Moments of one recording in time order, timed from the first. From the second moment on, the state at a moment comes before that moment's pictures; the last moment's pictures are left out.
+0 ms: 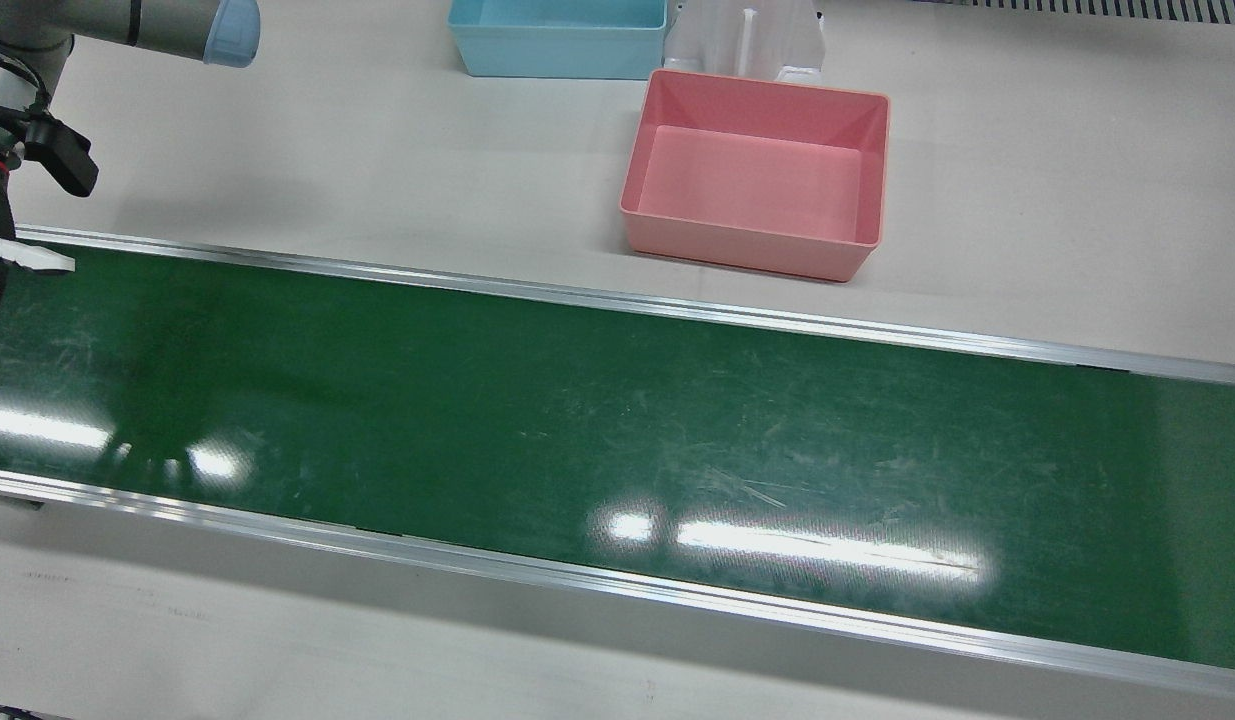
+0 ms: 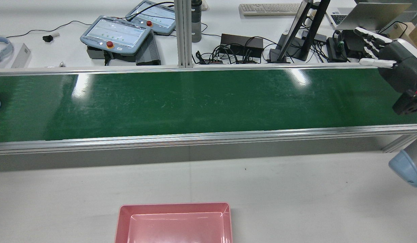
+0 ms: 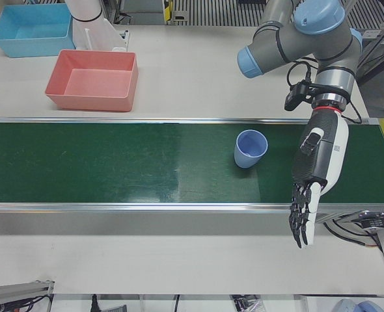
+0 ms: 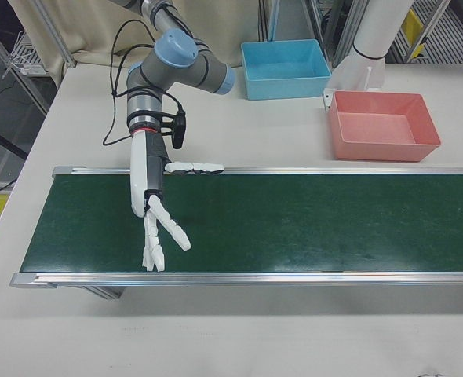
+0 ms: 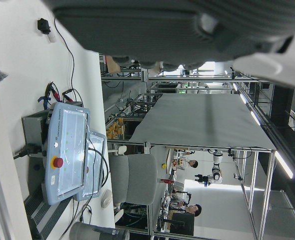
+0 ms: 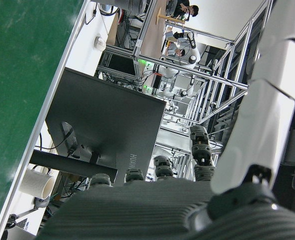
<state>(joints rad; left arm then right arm) -1.45 -1.85 -1.63 0.26 1.81 -0.01 1.15 -1.51 1.86 -3.40 -1.28 -0.30</state>
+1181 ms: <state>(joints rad) -1.45 -1.85 -1.63 0.27 1.81 -0.01 1.15 -1.50 1.86 -3.40 -1.29 -0.30</state>
